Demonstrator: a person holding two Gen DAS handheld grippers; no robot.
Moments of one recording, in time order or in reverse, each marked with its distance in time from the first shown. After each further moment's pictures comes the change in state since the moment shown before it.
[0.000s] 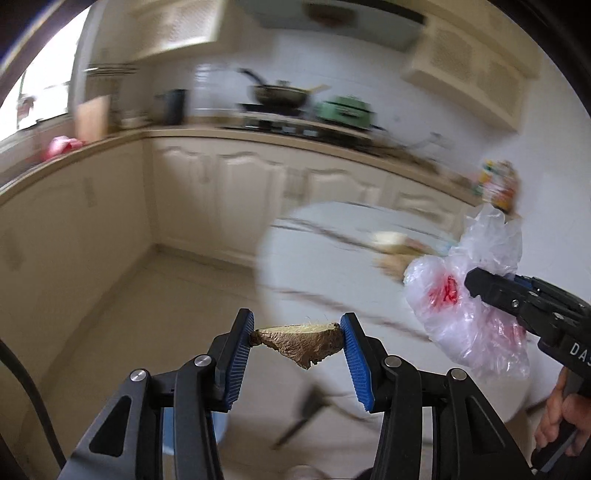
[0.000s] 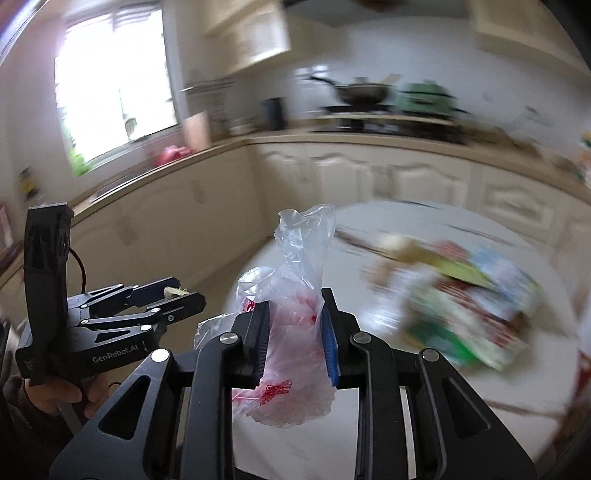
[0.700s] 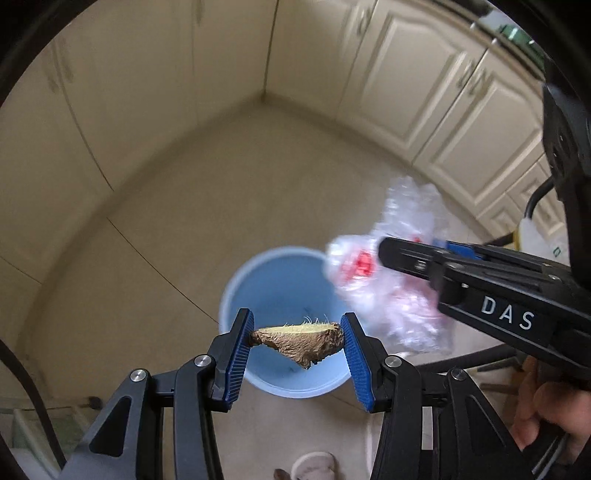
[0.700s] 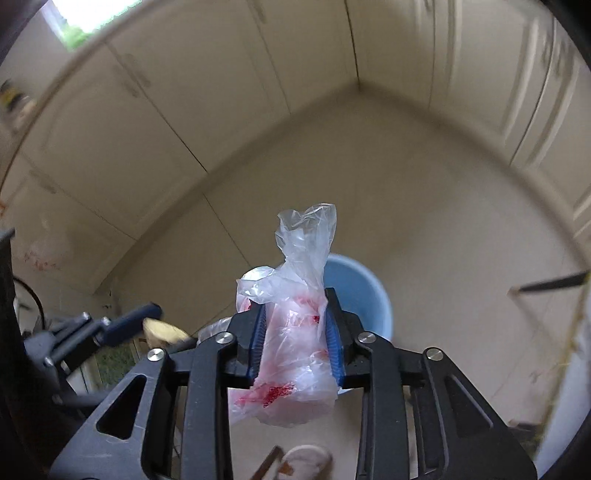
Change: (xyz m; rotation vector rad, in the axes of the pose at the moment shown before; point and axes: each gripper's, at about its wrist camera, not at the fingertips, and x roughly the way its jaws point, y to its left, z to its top) left arm 0.198 0.257 -0.162 -0.284 0.488 0.194; right arm 0.455 0.152 -0.114 -0.016 0.619 0.219
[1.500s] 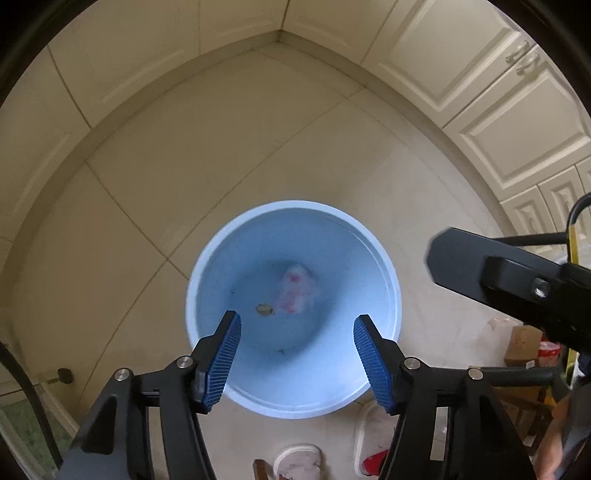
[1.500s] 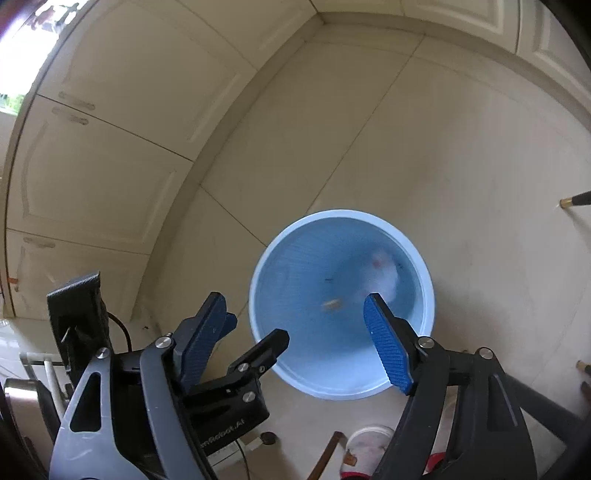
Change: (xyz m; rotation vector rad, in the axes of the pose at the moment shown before) left arm 0.102 0.035 0.030 -0.086 0.159 0.029; right arm 0.088 -0.068 -0.008 0.272 0.134 0.171
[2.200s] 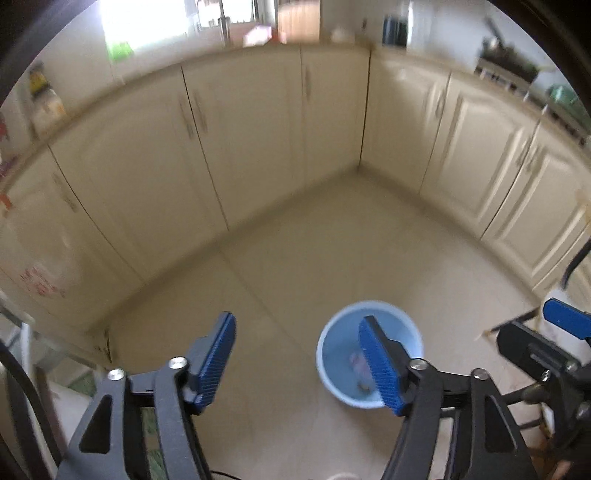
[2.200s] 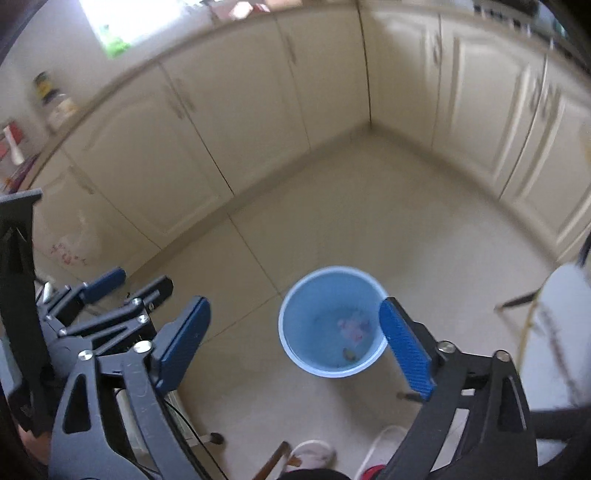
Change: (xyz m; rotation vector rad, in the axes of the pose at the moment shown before) left arm -0.297 -0.057 -0.105 -0.080 -0.517 0.327; right arm -0.208 0.166 -0.120 -0.402 -0.325 -0.174
